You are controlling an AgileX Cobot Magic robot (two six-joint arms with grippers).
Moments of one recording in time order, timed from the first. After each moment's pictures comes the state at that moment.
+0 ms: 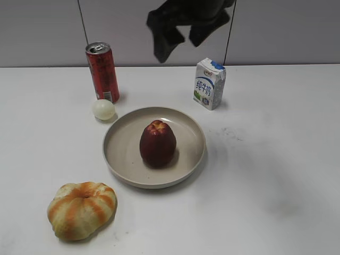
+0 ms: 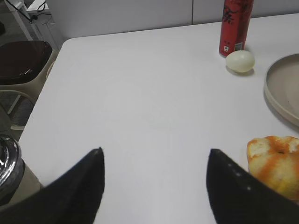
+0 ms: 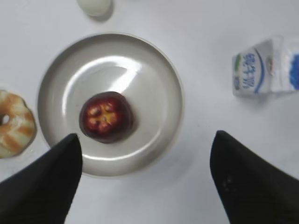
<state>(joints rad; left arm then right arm) -0.02 -0.01 -0.50 -0.03 1.04 0.16 0.60 1.95 -1.92 0.05 1.17 -0.07</state>
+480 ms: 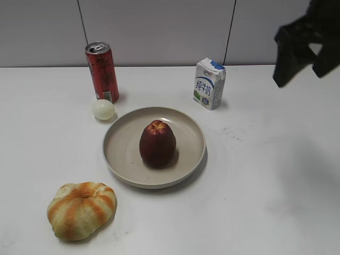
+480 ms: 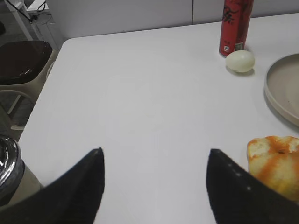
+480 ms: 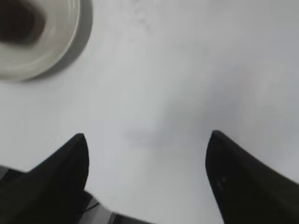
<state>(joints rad) -0.02 -0.01 -0.50 -0.03 1.04 0.16 0.32 1.59 -1.42 0.04 1.21 0.00</state>
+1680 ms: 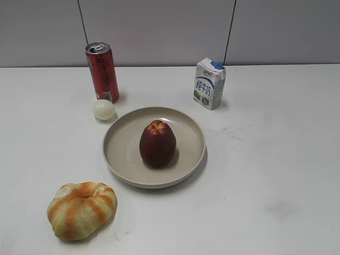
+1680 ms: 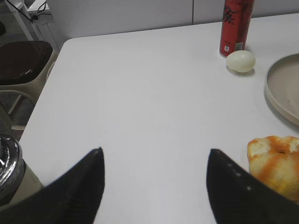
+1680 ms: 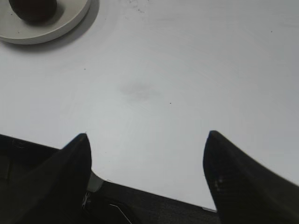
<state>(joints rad) -0.02 -0.01 -0.50 -0.03 1.04 0.16 0.32 0.23 -0.49 0.01 1.05 0.07</state>
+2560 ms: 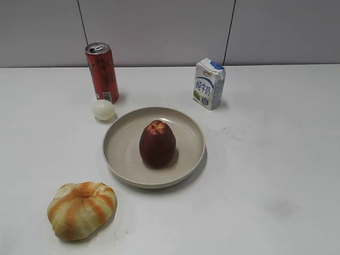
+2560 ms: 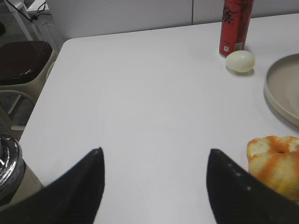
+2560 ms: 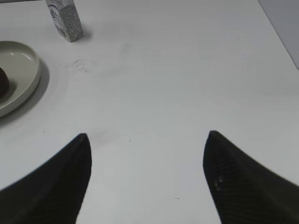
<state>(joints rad) -0.02 -0.01 -0.50 -0.03 1.04 0.16 0.04 0.00 -0.49 0.02 1.05 0.07</state>
